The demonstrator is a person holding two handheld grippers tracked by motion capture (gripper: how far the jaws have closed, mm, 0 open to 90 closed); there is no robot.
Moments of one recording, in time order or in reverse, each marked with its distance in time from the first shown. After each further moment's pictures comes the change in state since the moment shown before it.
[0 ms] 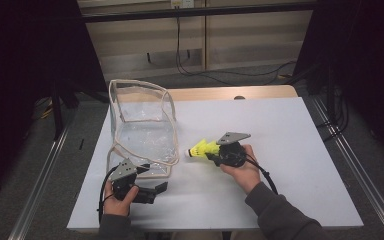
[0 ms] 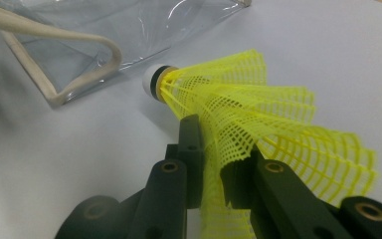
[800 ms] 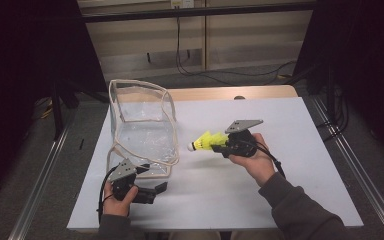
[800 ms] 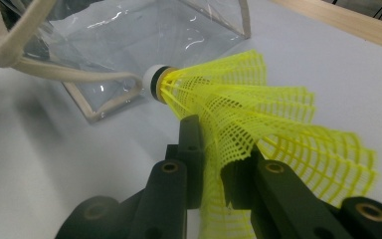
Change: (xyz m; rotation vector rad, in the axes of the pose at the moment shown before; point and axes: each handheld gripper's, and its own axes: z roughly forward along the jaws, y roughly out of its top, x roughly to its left) left arm 0.000 0.000 -0.001 -0.006 -0.002 0.000; right arm -0.010 0.034 -0.043 -0.005 0.059 -0.019
